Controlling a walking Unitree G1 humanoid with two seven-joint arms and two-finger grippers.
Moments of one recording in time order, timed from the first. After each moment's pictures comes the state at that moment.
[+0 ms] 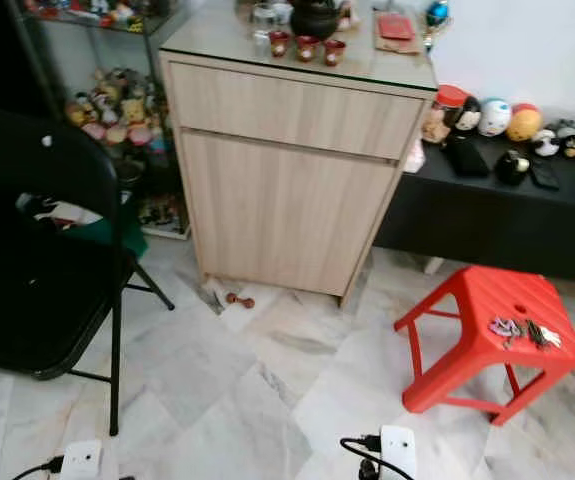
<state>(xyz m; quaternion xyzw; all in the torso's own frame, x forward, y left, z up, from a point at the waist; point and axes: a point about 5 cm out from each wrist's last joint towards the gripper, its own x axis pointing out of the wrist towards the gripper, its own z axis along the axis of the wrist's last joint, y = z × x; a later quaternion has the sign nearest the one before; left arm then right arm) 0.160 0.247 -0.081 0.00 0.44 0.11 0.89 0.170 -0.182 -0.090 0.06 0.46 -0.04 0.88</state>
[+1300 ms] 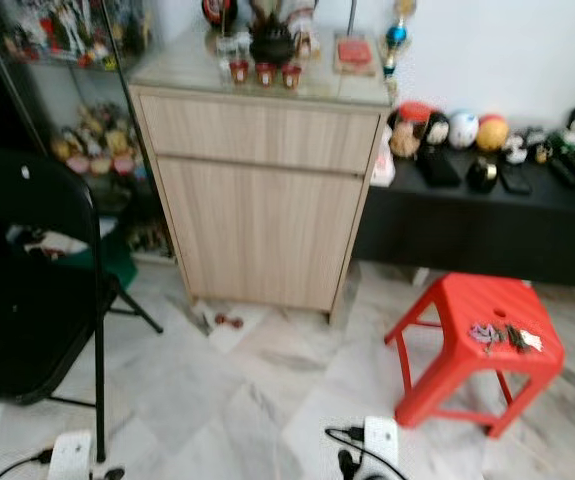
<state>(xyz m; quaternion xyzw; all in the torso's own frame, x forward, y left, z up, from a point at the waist) 0.171 0.258 -0.073 0.00 0.44 0.13 0.89 0.183 -0.159 -0.087 0.09 0.45 -0.04 0.89</state>
